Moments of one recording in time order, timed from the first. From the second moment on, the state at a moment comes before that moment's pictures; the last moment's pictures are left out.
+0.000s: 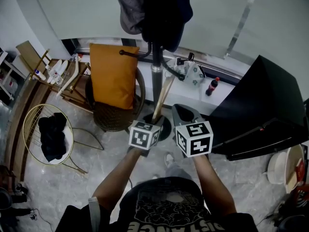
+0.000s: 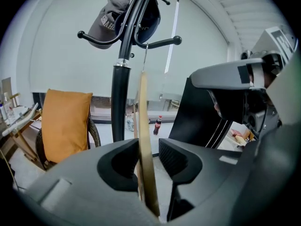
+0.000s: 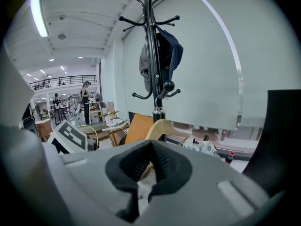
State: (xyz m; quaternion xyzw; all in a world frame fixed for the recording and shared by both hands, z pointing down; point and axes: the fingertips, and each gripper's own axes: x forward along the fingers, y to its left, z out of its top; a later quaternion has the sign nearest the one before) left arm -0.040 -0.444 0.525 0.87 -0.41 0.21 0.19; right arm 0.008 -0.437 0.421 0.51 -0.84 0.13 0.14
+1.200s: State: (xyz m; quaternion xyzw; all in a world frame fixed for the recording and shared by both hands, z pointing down) left arm -0.070 -0.405 0.480 0.86 -0.44 0.19 0.14; right arm -0.023 -0.392 0.419 0.50 -0.84 0.13 0.14
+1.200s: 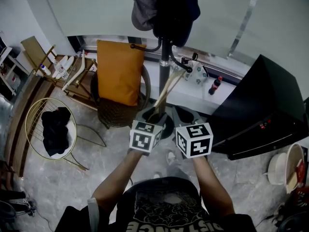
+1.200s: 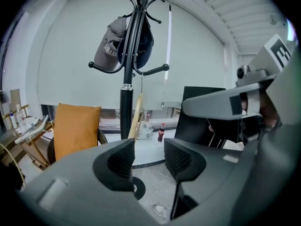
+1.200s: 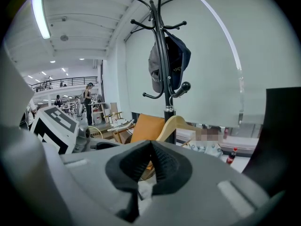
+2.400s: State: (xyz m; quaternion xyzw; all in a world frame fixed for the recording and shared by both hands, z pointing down) left arm -0.076 -0.345 0.413 0.88 -0.44 0.09 0.13; right arm -0.041 -0.340 0.397 0.50 -0.85 0.10 0.12
